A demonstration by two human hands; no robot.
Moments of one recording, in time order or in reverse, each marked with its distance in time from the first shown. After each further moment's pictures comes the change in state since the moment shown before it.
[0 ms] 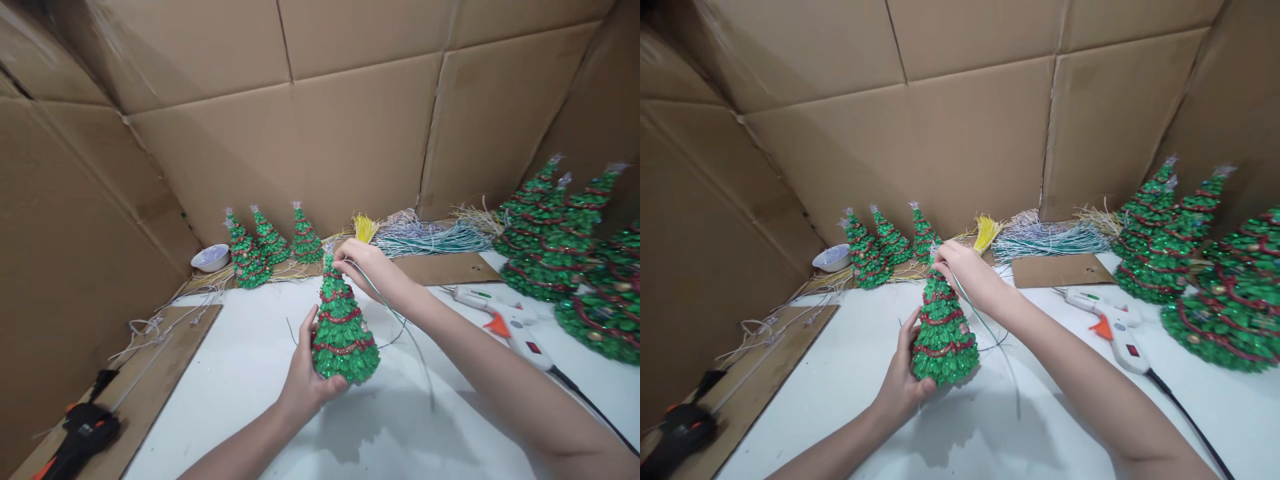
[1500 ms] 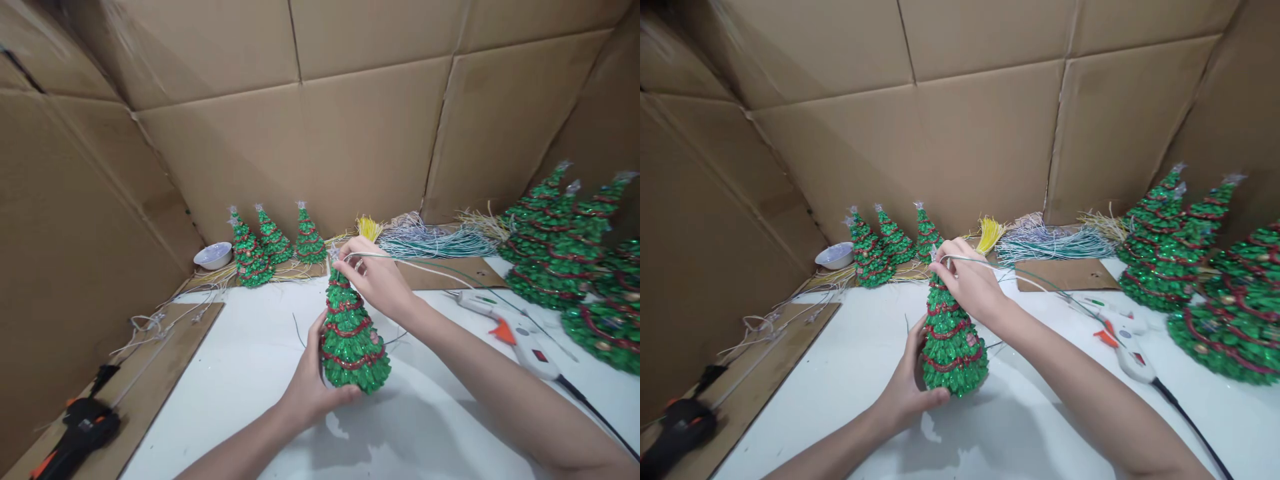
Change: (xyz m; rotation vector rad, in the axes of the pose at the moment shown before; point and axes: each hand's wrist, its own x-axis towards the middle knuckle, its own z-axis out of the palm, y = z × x) left_hand -0.001 0.002 0.000 -0.147 -0.115 0.003; right_hand -0.002 -0.017 0.006 0.082 0.135 0.170
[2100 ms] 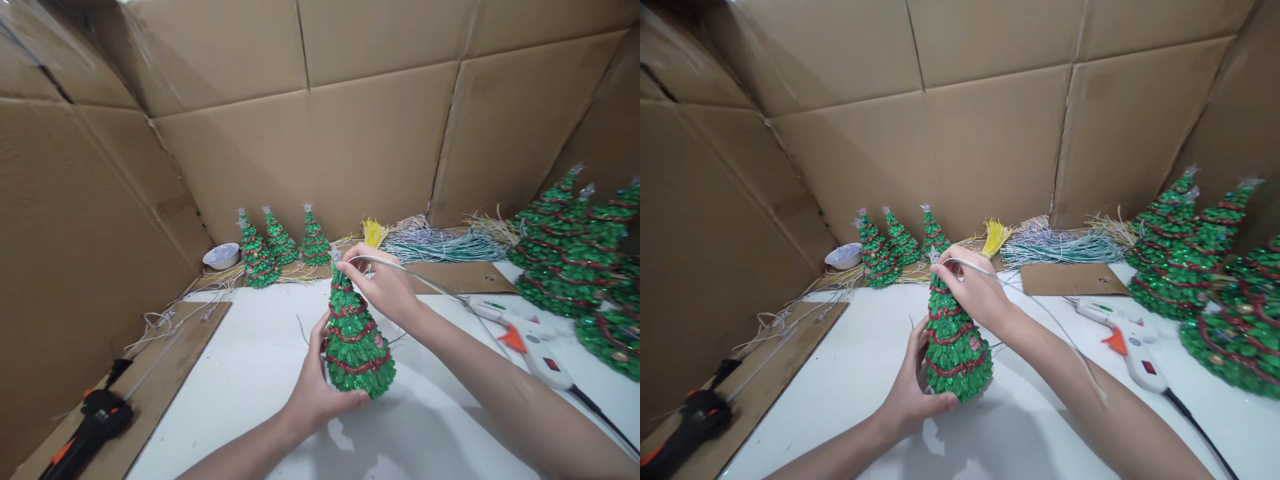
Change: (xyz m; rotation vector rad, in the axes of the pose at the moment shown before) left_hand -0.004 0.002 0.007 -0.064 0.099 -0.032; right_hand -0.002 -0.004 0.003 0.111 0.073 -0.035
